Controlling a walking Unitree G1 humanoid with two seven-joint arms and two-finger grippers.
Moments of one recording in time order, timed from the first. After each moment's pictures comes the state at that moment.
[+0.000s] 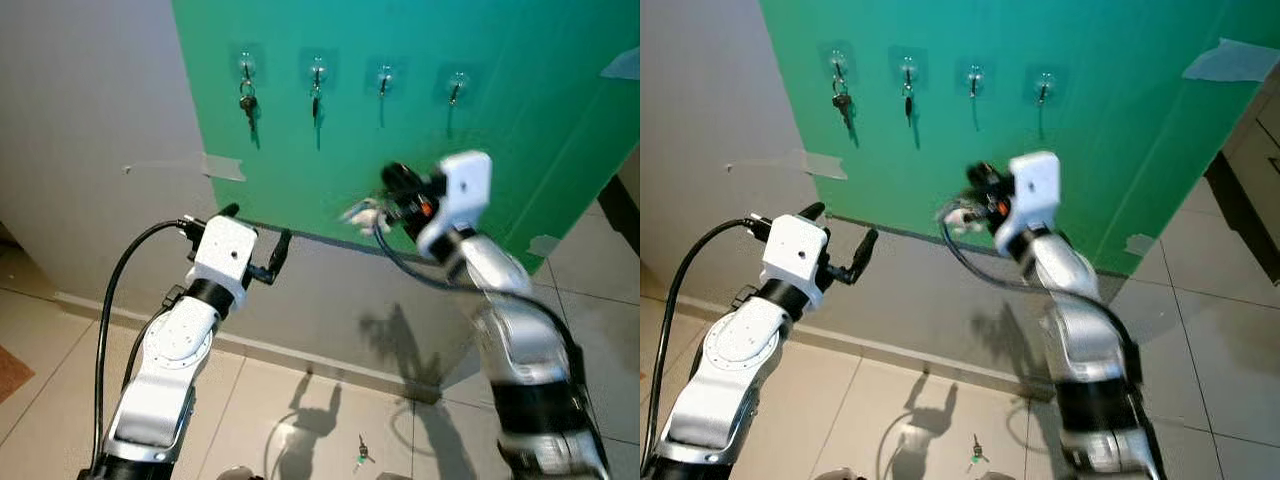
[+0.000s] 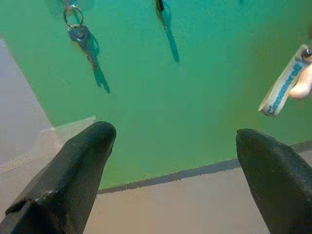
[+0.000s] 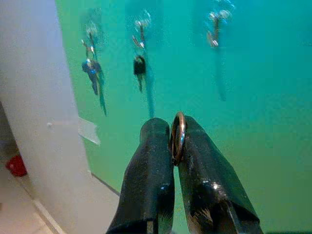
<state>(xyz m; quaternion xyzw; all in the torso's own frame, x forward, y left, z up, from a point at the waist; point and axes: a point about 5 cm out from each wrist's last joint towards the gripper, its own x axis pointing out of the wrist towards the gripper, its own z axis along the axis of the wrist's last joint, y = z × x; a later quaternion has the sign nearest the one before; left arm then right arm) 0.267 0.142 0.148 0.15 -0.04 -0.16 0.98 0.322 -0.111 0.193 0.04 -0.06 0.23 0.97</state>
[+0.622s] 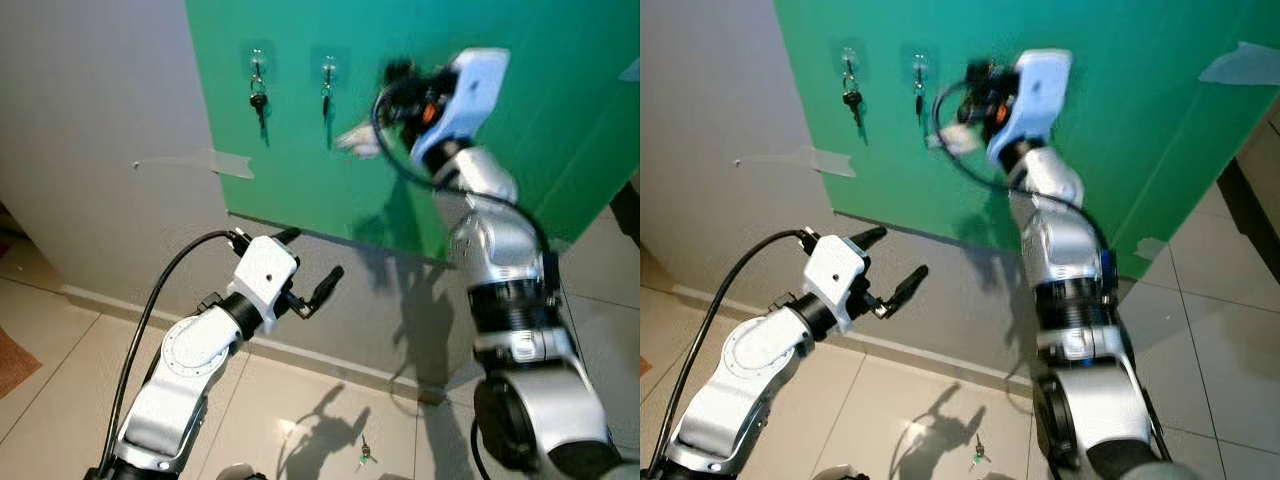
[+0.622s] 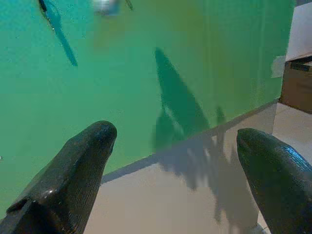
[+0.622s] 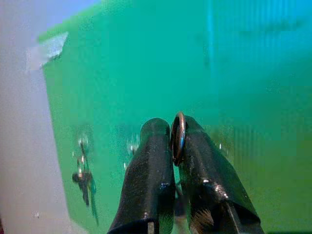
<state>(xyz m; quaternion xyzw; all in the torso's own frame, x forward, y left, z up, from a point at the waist) 0.254 0.109 0.141 0.12 -0.02 -0.33 0.94 0.373 -0.102 0.264 0.08 -0.18 0.20 0.96</state>
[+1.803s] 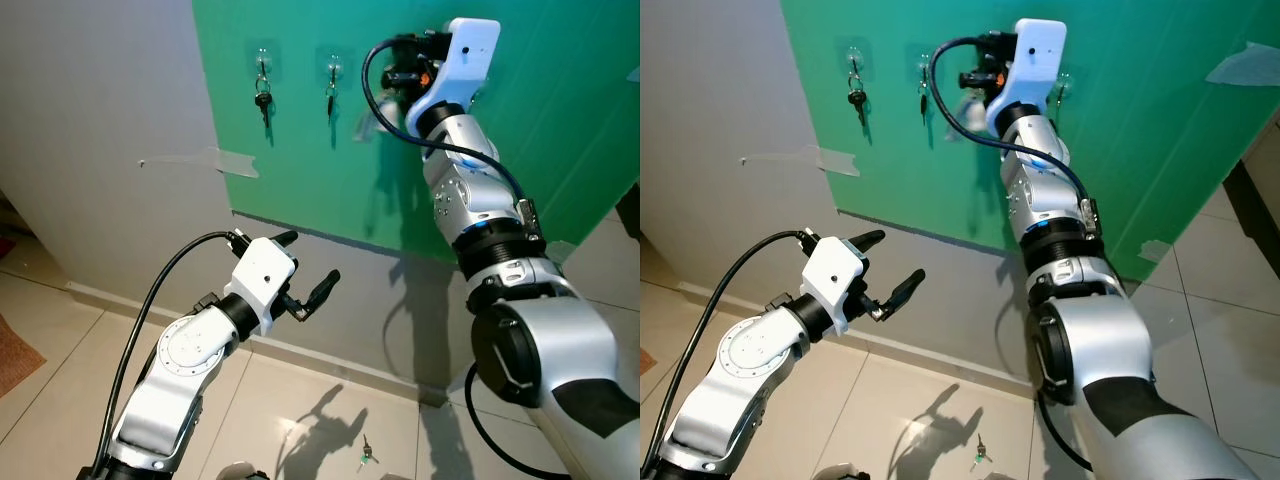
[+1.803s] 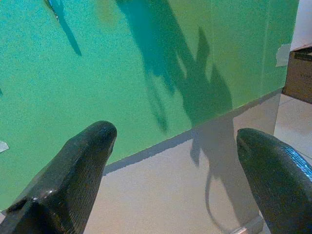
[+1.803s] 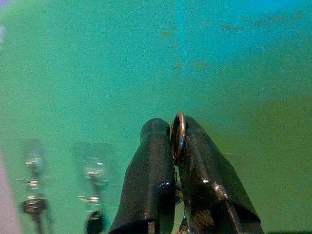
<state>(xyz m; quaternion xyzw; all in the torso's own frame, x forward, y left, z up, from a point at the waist) 0.254 0.113 0.140 0.13 -0.01 -0.34 0.93 0.411 -0.106 0.268 0.07 -0.17 0.12 0.98</state>
